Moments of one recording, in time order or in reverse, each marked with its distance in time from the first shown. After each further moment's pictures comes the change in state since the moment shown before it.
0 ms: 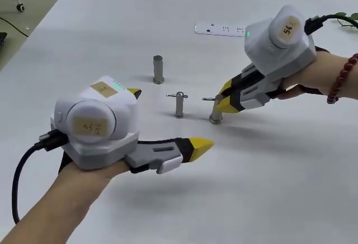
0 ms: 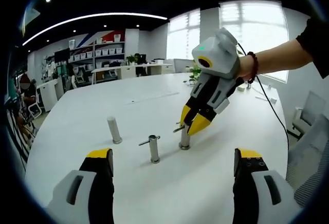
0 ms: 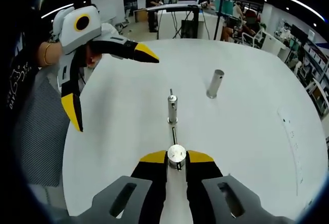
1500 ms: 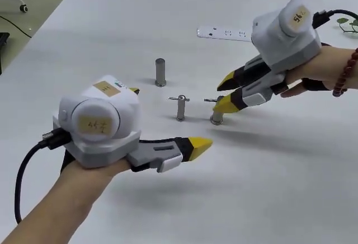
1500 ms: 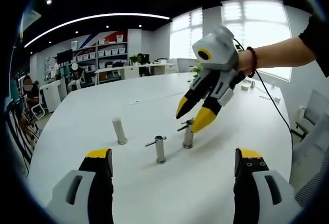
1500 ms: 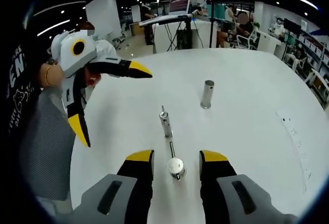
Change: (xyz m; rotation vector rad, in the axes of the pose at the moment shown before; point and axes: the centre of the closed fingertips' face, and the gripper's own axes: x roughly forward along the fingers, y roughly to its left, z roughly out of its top) left arm 0.001 0.009 0.000 0.010 0.004 0.035; right arm -0.002 -0.018 0.018 0.131 -0.121 0.021
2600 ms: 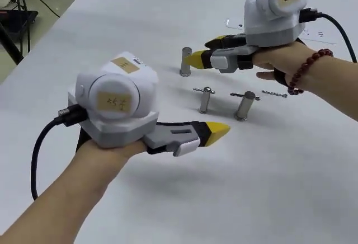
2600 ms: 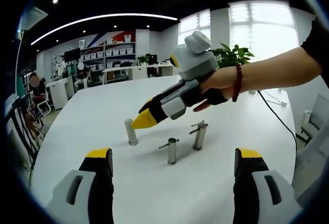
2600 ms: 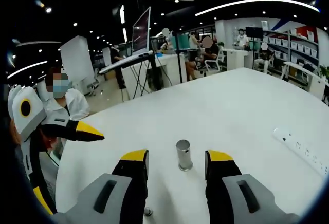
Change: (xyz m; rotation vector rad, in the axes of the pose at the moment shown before) left arm -0.008 0.019 0.007 -0.029 -0.009 0.062; right arm 0.069 -0.049 0.088 0.184 -0.309 -0.177
